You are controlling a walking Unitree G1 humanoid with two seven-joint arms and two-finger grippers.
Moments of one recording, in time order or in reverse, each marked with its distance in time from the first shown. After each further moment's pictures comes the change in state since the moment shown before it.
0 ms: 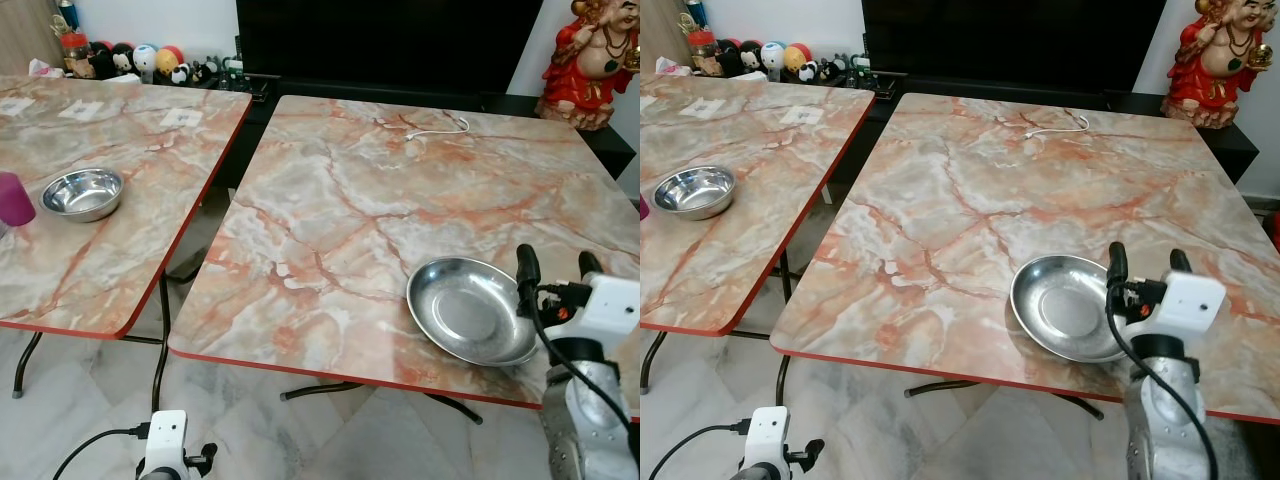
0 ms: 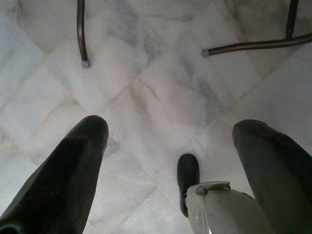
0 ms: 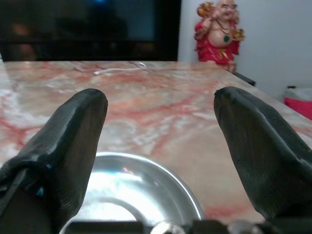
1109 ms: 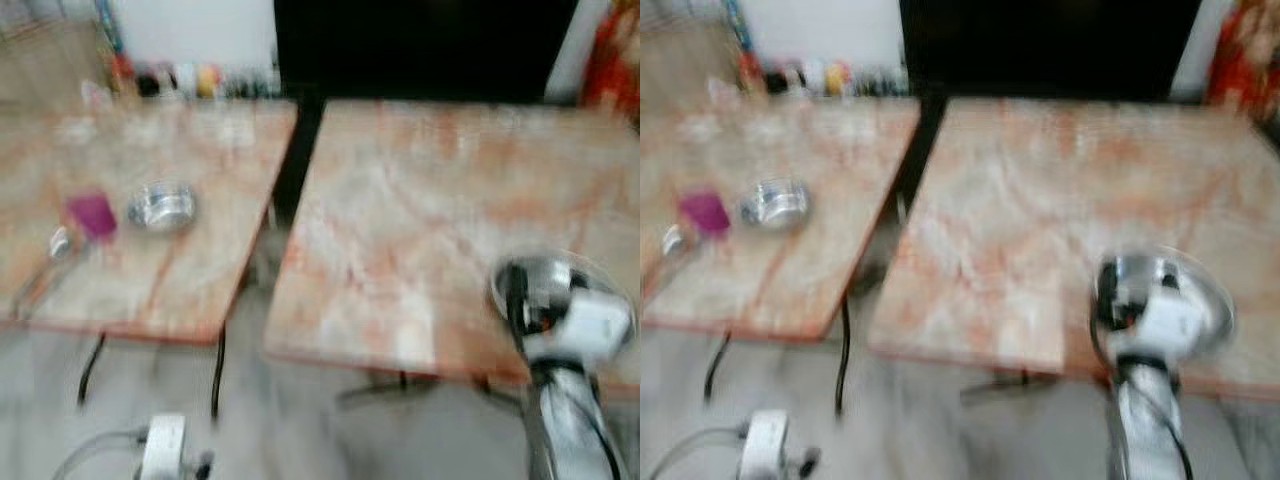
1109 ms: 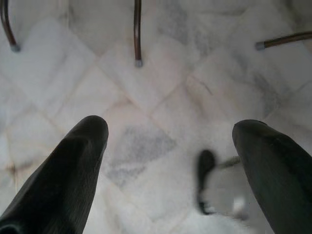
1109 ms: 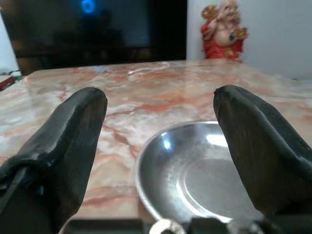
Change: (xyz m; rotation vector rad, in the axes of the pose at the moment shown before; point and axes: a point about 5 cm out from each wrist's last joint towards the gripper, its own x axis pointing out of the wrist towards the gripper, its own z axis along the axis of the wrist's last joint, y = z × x) left arm -0.002 0.002 -0.009 0.029 0.046 -0.010; right arm -0.005 0.006 -0.013 -0.023 -0.020 -0.030
